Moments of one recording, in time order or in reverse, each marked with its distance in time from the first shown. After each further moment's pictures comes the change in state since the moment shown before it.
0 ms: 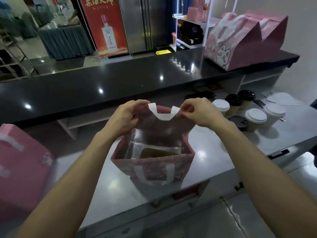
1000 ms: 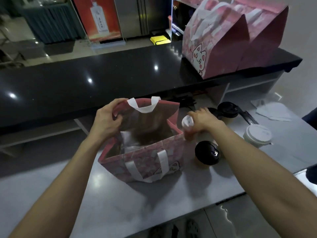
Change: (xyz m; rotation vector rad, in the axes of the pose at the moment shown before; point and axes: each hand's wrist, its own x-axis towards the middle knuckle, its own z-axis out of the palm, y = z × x) left_hand 0.162 0.040 0.128 -0.175 0.178 -0.267; right_hand 0.161 0.279 -0.012 -0.505 -0.385 0.104
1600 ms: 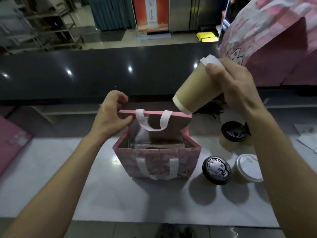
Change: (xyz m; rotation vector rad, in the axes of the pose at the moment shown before) left_hand -0.037 0.031 -0.021 0.191 0.203 -0.031; right_hand -0.063 -0.020 -0.152 1.021 0.529 -0.417
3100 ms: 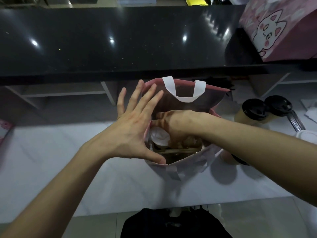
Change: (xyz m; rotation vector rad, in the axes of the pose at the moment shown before) left_hand -0.054 -0.001 -0.034 0.196 -0.580 0.300; right_hand -0.039 -0.010 0.223 -0.926 -1.200 -0.227
